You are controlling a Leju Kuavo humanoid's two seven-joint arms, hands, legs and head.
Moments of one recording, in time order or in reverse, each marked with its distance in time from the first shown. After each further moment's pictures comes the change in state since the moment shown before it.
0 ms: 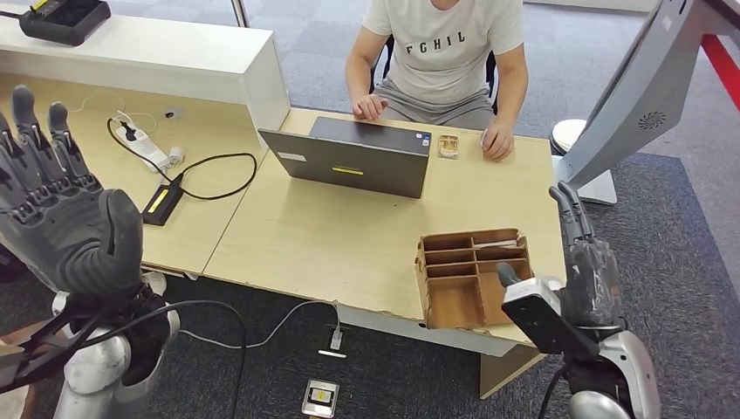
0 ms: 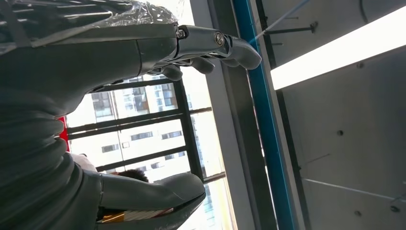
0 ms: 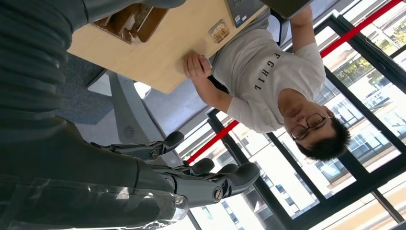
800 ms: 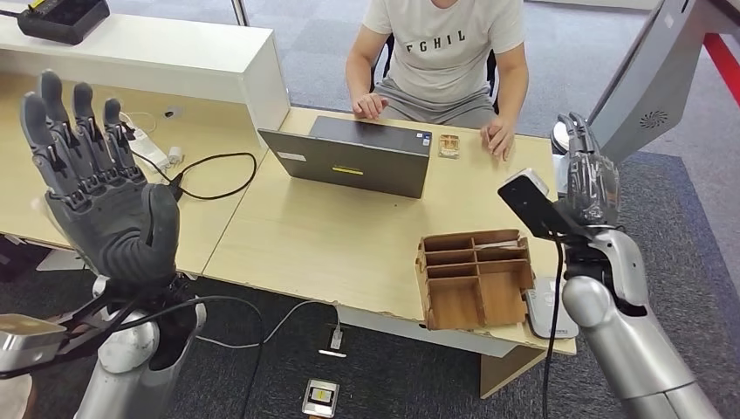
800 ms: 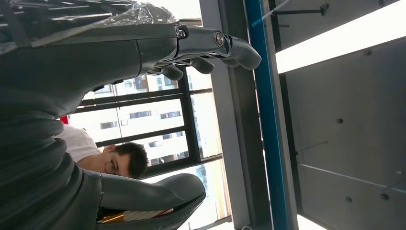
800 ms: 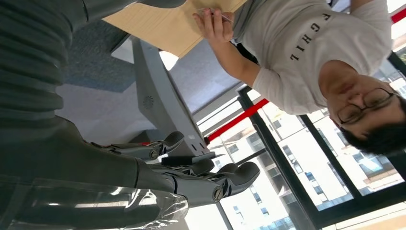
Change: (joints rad) left arm -0.056 -0.033 -0.058 0.098 0.041 -0.043 -0.050; right arm -0.414 0.074 0.078 0.512 -0.019 -0.065 0.019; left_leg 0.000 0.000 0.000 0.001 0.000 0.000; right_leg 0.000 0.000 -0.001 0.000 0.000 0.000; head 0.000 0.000
